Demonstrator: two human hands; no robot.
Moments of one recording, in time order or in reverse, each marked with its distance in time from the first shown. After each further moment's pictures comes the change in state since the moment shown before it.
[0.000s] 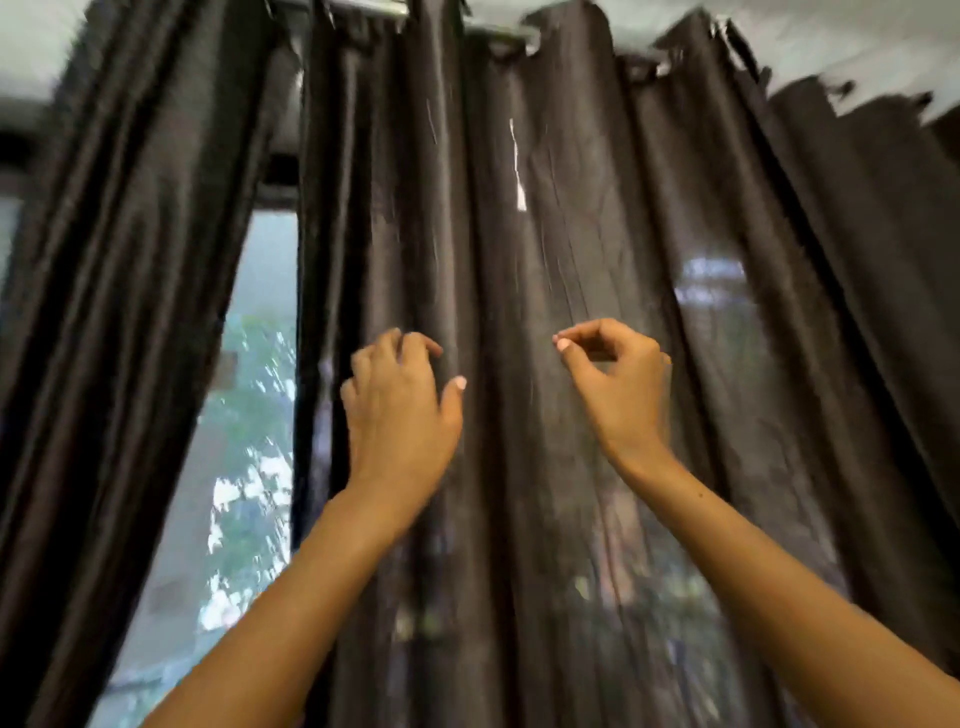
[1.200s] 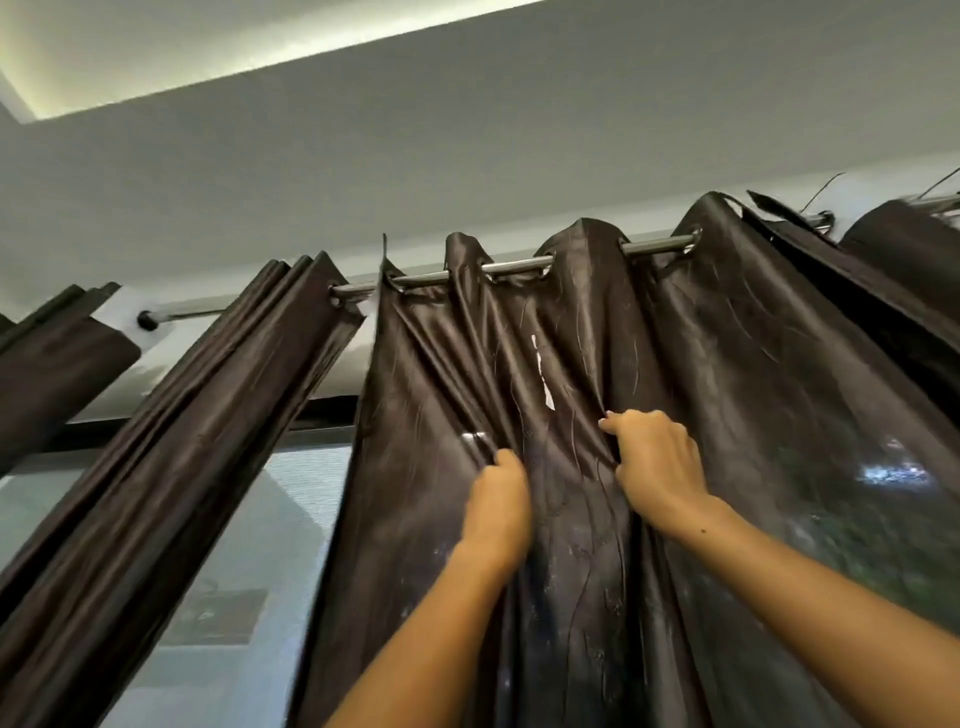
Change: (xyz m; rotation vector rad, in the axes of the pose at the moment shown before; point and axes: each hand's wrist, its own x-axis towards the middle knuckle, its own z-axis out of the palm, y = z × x) left_hand 0.185 0.079 0.147 0.169 -0.036 -0.025; right_hand 0.208 0.105 0.028 -0.552 -0.184 -0.245
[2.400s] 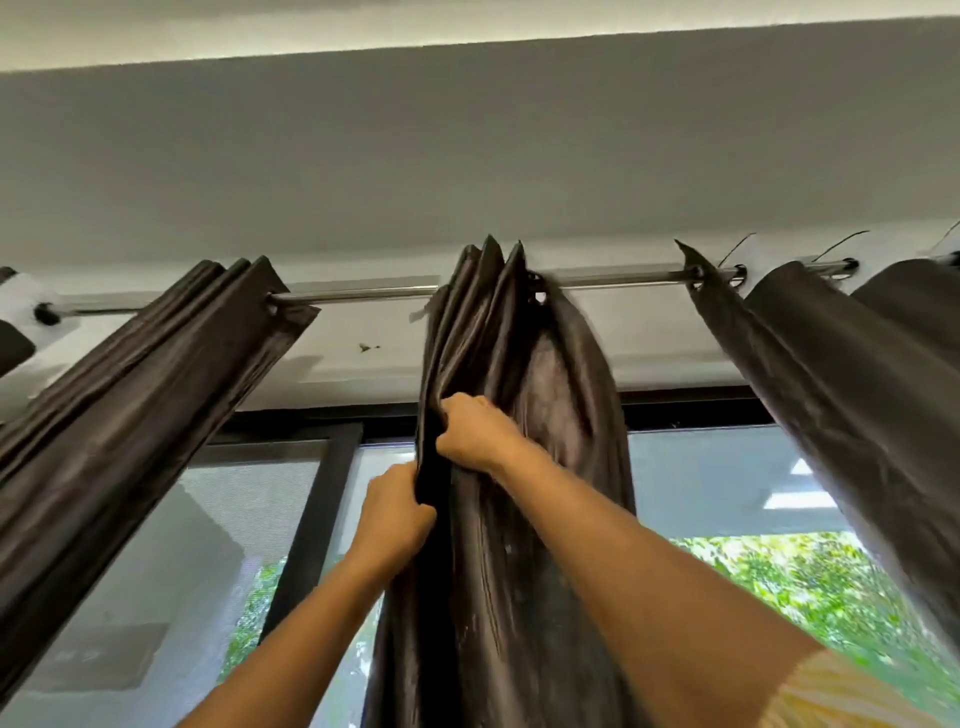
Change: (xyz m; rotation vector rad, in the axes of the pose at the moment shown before) left_hand 0.005 -0.020 -0.027 -0.407 0.098 -0.039; right_hand 0.051 -0.079 -0.006 0.296 -0.287 -0.211
